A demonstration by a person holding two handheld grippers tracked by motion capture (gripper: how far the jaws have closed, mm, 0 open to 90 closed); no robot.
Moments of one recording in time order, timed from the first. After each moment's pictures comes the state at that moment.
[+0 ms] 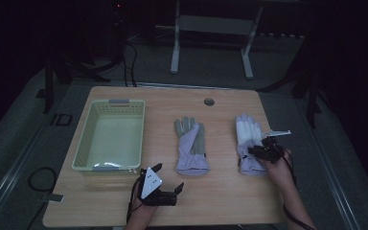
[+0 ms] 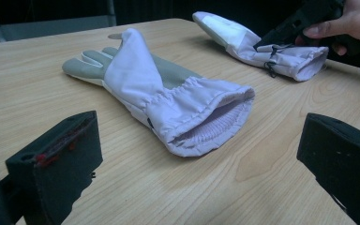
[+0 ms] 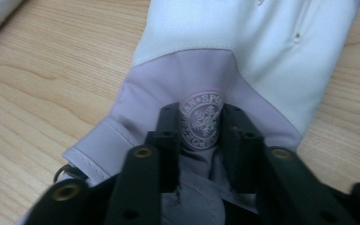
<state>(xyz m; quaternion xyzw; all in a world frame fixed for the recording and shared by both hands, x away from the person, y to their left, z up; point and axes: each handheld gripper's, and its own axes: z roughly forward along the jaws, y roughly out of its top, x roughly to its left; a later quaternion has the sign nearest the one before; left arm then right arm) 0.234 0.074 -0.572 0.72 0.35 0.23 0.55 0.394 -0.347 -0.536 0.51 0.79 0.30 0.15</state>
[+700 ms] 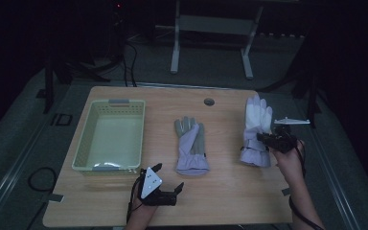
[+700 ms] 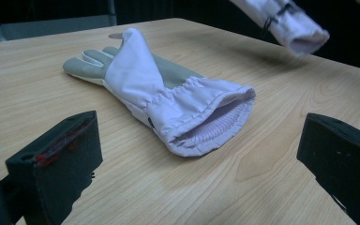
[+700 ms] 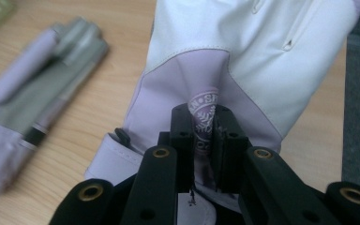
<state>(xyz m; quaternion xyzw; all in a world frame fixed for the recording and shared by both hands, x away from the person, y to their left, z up) 0.234 0.074 -0.572 0.72 0.35 0.23 0.55 0.383 -0.347 -0.459 0.52 0.76 0.35 0.18</state>
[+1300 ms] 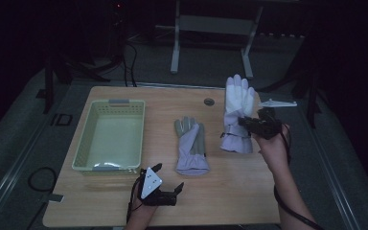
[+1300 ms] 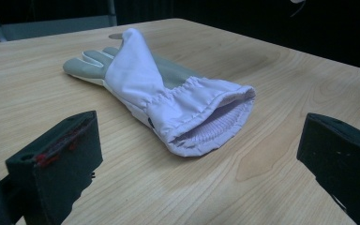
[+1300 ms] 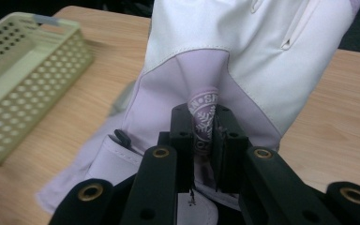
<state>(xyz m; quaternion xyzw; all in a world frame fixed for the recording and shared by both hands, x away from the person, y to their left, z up) 0.234 0.074 -0.572 0.72 0.35 0.23 0.55 0.377 -0.261 -0.388 0.48 0.77 0.40 0.18</state>
